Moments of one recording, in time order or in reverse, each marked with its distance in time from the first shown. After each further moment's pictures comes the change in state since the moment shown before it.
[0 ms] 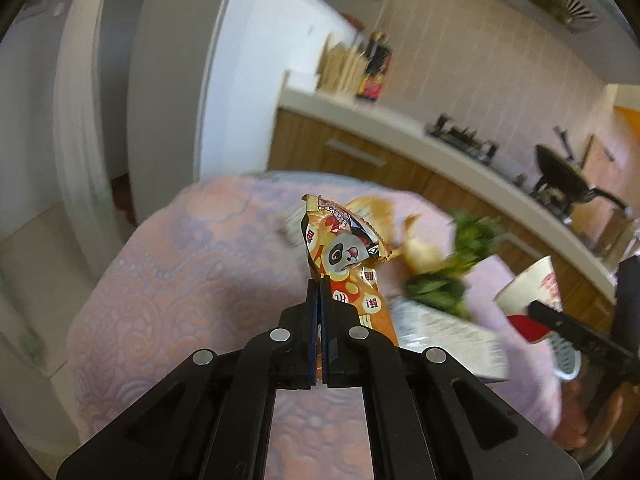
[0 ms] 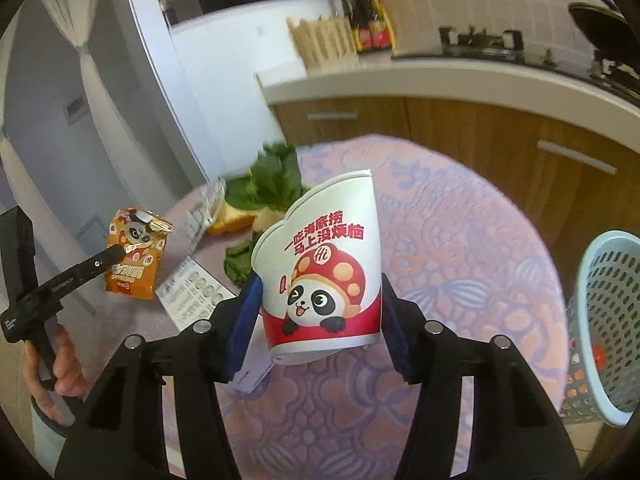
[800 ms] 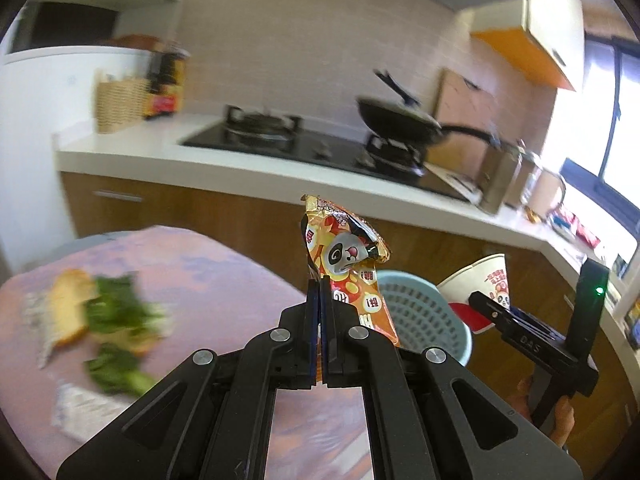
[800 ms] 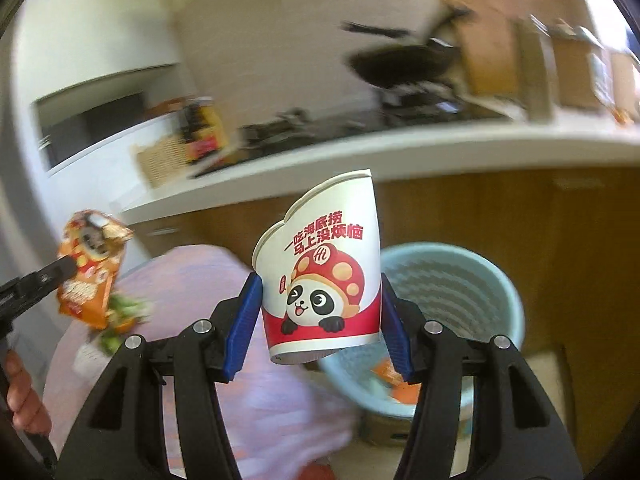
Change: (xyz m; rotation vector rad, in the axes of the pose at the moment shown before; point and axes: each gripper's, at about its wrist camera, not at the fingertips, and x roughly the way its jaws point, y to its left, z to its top) left arm 0.042 -0.289 -0.002 0.325 0.073 -0.402; right arm -0.171 -0.197 -0.034 0.340 -0.262 -0.445
